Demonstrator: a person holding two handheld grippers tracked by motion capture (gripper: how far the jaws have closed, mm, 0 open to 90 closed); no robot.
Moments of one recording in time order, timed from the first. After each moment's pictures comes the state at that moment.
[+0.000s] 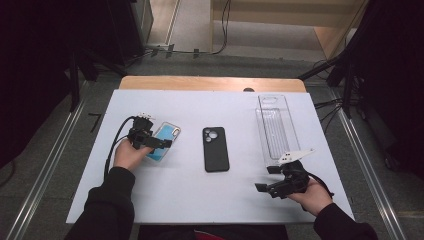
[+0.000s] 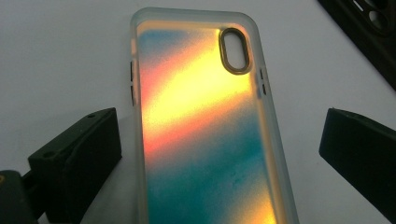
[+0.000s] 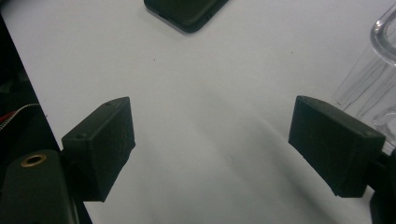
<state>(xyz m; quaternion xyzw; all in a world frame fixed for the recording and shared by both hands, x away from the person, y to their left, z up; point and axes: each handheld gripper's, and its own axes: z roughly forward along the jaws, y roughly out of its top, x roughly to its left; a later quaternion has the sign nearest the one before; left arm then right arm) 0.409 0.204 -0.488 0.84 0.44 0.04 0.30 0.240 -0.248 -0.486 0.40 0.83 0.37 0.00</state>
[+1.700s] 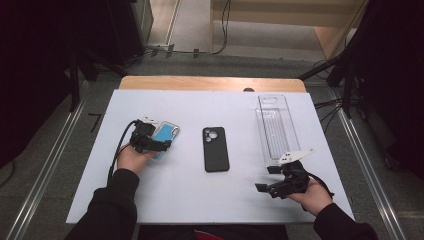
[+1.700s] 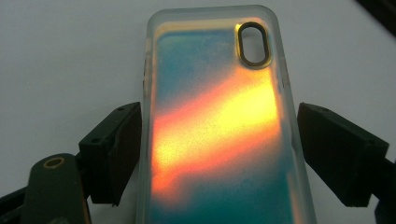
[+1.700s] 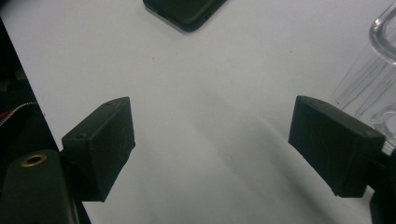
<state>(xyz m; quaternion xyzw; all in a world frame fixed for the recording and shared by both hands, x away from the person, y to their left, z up) 0.391 0.193 -0.486 0.83 0.46 0.14 0.29 0.240 -0.248 -0.486 0.40 0.84 0.37 0.00</state>
